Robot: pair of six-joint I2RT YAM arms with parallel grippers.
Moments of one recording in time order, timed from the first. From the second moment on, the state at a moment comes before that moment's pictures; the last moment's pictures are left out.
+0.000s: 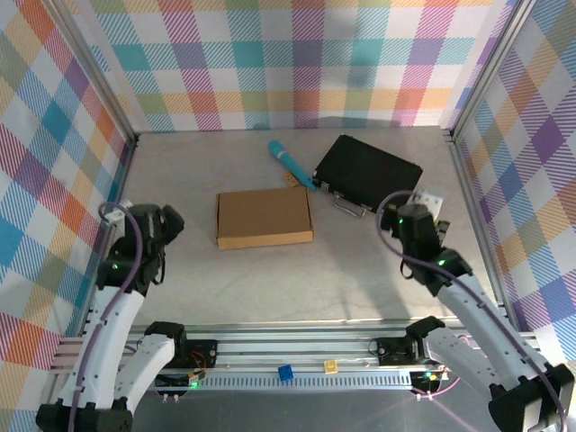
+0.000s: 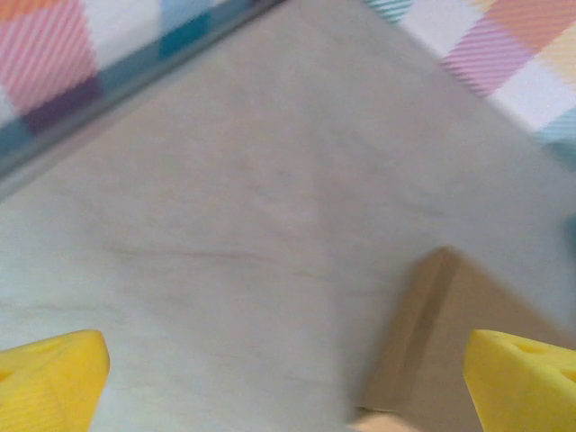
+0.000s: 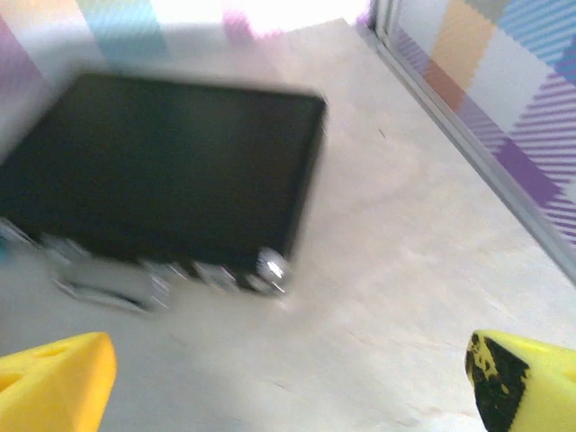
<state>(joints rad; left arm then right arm) -0.10 0.73 0.78 -0.75 -0.45 -0.64 0.41 0.83 0.63 -0.46 0.60 0.36</state>
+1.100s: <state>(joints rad) 0.04 1.40 0.32 0.65 -0.22 -0.31 0.07 1.46 0.38 0.68 0.02 0.02</state>
